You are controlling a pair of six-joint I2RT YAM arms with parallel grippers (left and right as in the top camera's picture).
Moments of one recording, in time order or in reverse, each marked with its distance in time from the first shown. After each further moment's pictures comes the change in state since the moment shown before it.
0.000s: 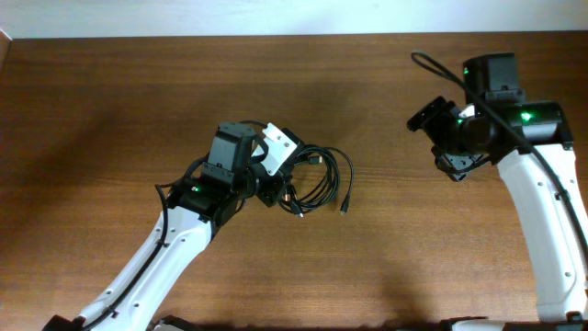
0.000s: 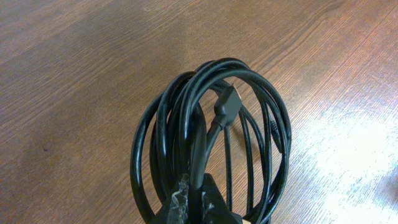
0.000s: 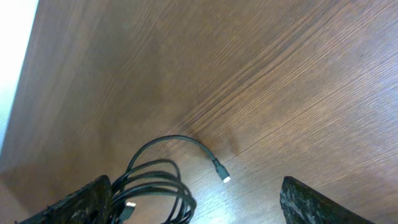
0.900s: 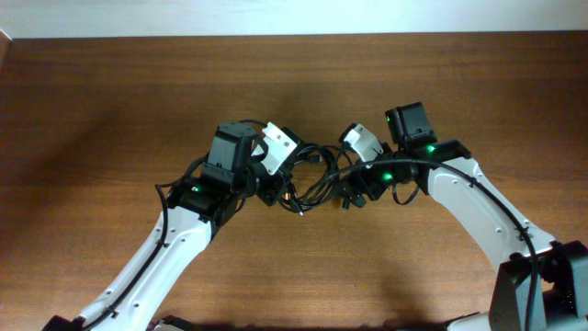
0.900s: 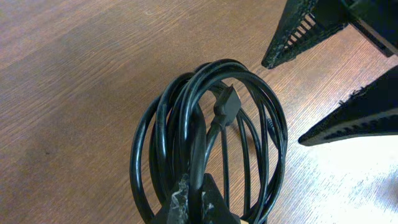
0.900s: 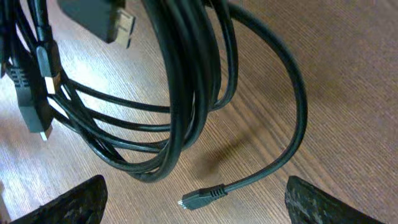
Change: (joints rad) left arm 0.000 0.000 0.000 0.011 0.000 0.000; right arm 0.200 0.109 -0.456 0.564 -0.347 -1.381
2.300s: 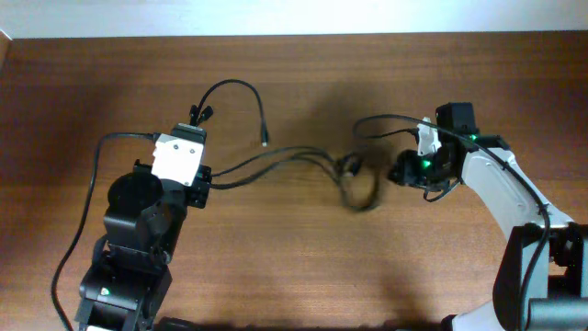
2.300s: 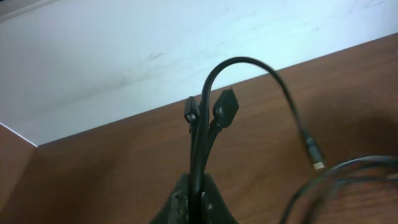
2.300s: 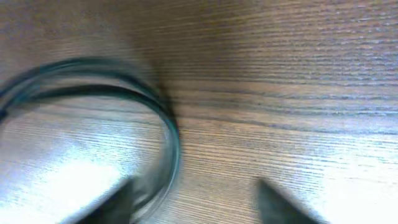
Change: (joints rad) left arm 0.164 -0.554 -0.002 -0.088 -0.497 -0.009; right arm -0.264 0.080 -0.005 -0.091 0.187 0.580
